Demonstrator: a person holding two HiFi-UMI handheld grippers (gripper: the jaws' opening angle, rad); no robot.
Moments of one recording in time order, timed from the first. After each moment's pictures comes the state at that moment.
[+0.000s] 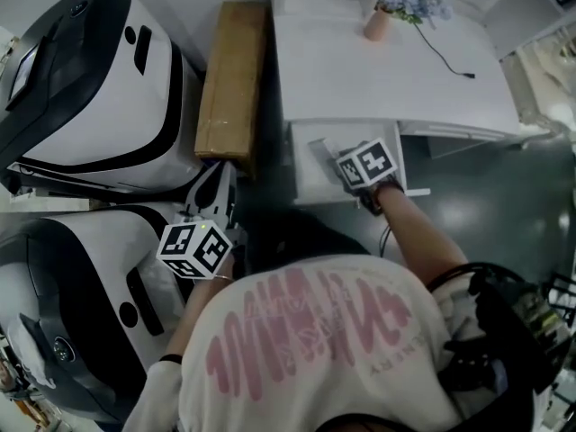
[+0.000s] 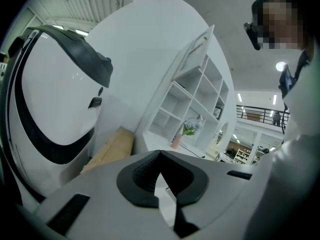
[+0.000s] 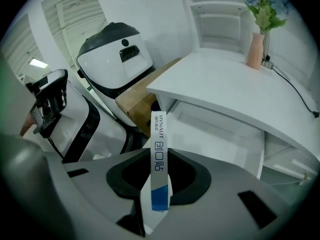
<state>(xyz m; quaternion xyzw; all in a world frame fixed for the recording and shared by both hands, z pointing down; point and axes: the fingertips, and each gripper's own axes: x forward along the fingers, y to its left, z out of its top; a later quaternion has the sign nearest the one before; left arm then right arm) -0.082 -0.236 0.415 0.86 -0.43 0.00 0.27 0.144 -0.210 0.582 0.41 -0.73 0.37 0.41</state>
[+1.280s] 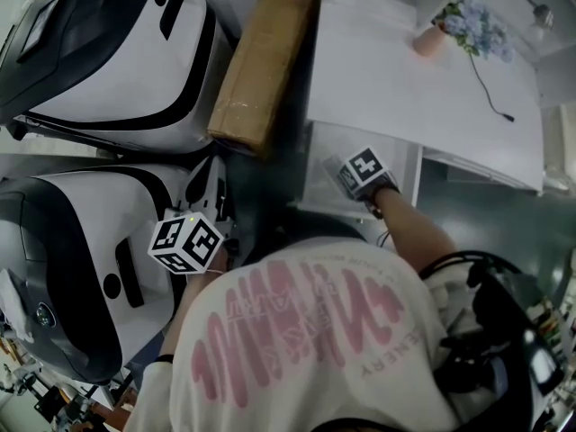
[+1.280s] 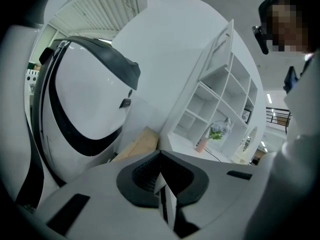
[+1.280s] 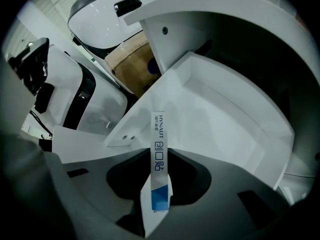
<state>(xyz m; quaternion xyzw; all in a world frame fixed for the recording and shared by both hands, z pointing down) -0.124 -0.246 0.441 0.77 -0.55 0.01 0.31 0.155 -0.199 0.686 0.27 -0.68 0.40 0.54</state>
